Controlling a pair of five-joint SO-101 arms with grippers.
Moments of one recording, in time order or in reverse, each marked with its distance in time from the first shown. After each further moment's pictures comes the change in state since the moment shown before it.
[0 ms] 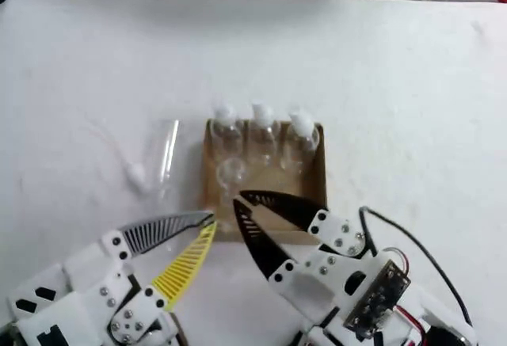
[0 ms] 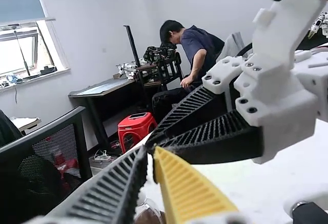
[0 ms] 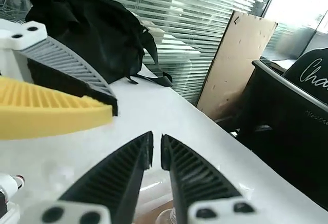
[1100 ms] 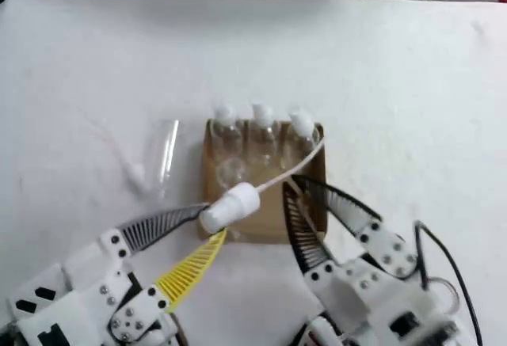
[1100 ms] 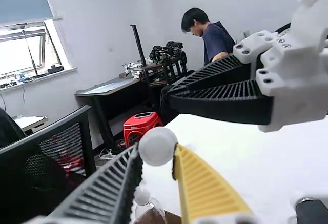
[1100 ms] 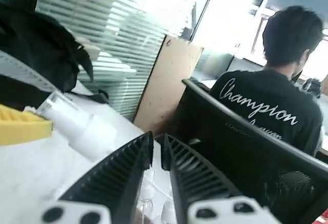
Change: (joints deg) left arm -1.4 0.0 0.4 -0.7 0.0; right arm 12.5 -6.8 -2.5 -0.5 5.4
